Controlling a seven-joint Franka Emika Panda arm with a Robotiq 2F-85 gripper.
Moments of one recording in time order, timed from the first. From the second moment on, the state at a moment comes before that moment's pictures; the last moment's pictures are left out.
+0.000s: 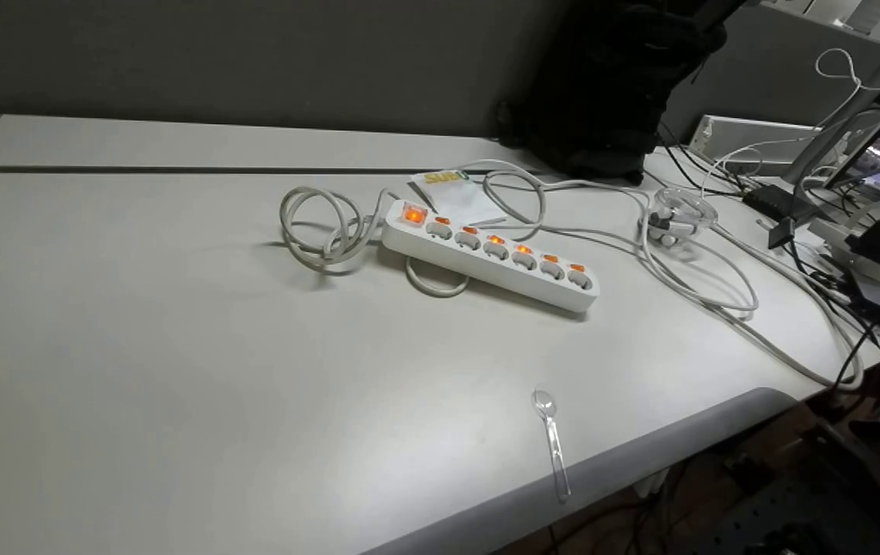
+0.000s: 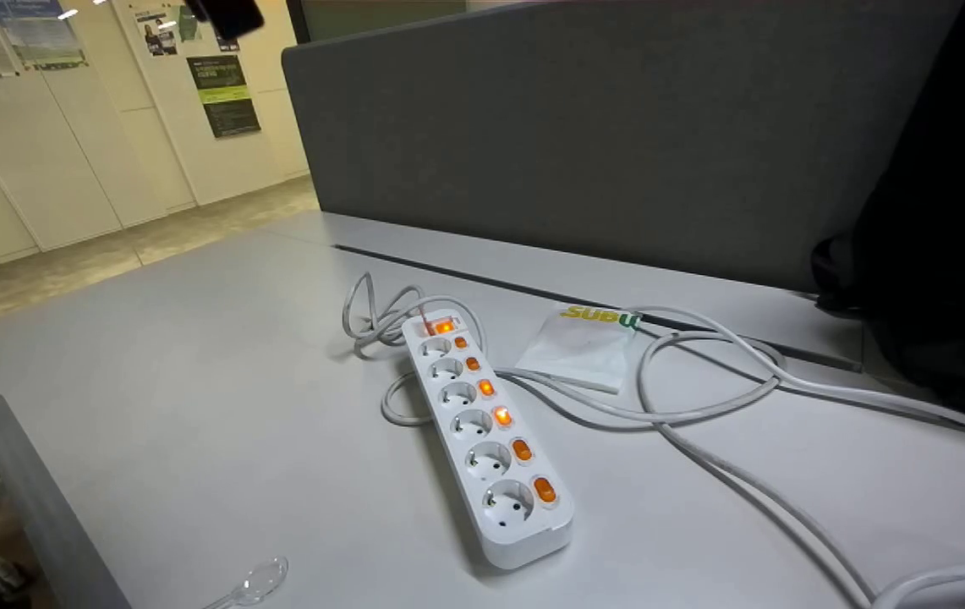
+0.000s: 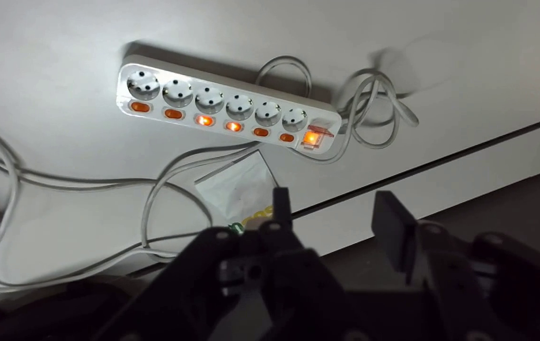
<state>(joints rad) -0.07 -0.64 -0.12 -2.70 0.22 2.40 0.00</state>
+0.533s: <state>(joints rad) -0.15 -0.42 -0.16 -2.67 0.25 2.45 0.12</state>
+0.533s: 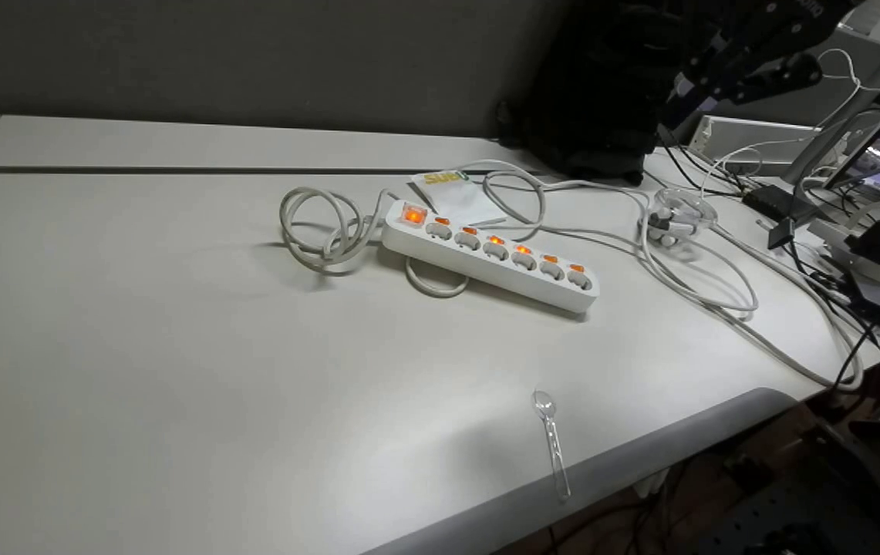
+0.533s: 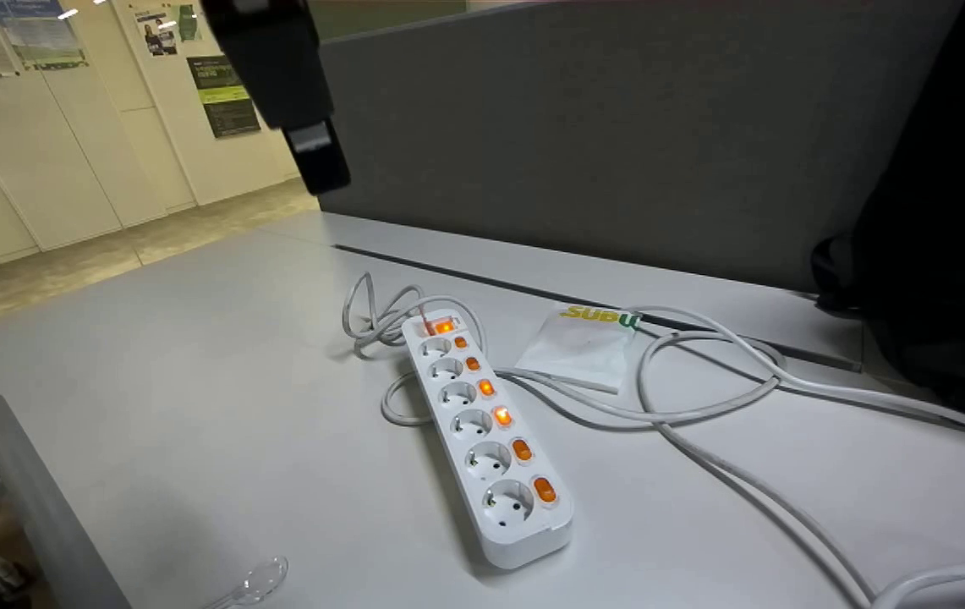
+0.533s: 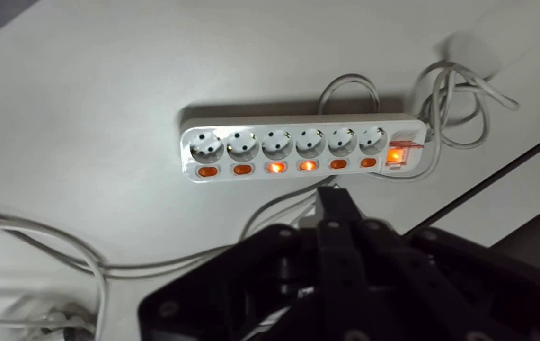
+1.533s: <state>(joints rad) -0.21 -0.29 -0.11 -2.60 0.19 2.42 0.32</state>
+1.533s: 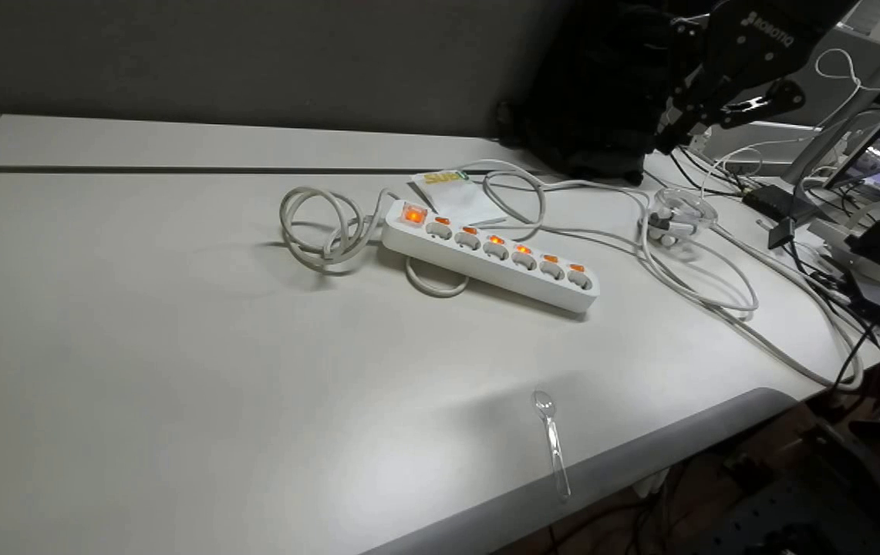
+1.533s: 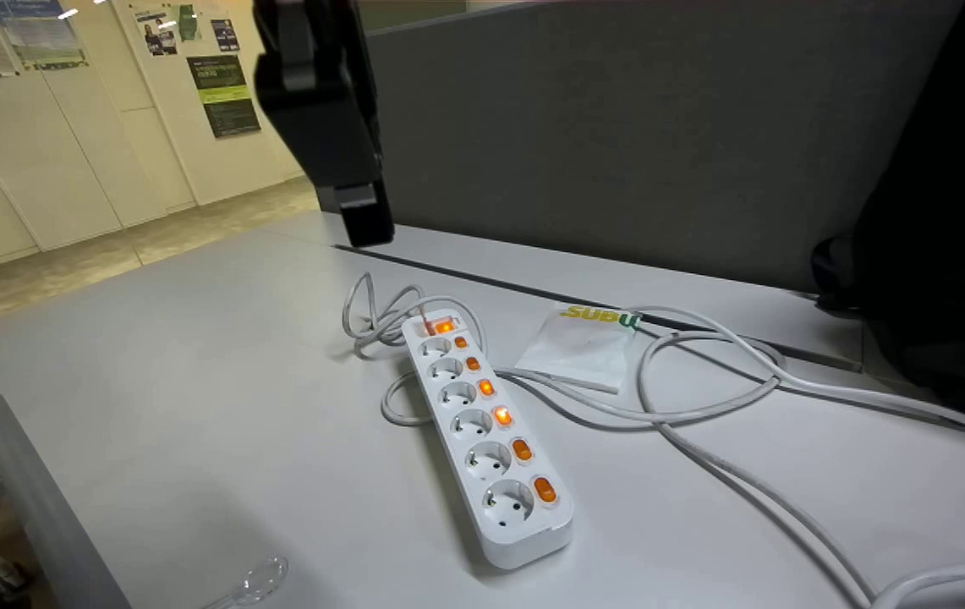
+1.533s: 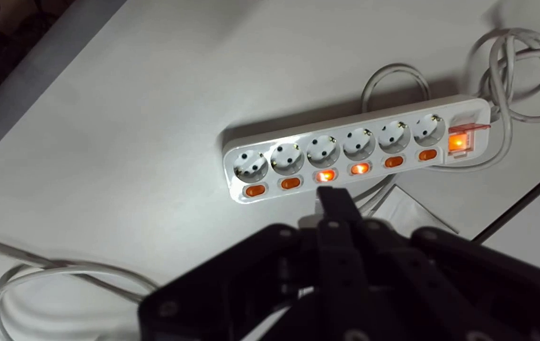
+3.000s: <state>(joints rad) -0.18 0.25 -0.14 -2.34 0.20 2.58 0.35</state>
